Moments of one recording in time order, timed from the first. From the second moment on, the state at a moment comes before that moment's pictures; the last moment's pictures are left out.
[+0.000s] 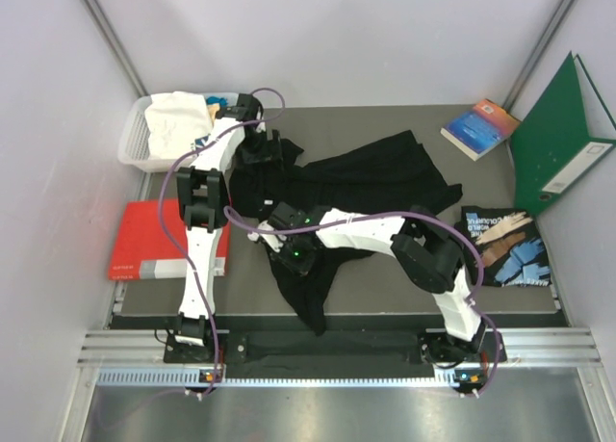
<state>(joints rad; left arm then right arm) -0.15 2.54 2.38 -1.08 0.16 -0.29 1.06 2.08 1.51 -0.65 -0.21 -0.10</state>
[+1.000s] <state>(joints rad) -0.14 2.53 2.37 -0.96 0.27 -0.32 1.03 1.84 1.40 -0.89 0.00 0.11</state>
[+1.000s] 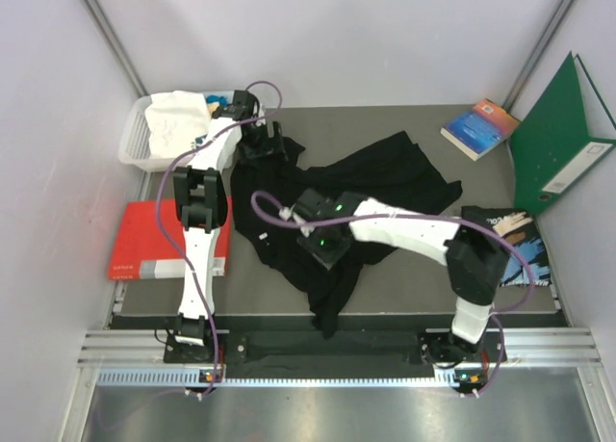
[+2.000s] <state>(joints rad) -0.24 2.50 2.41 -0.84 0.19 -0.40 0.14 2.25 2.06 -0.64 -0.23 0.20</state>
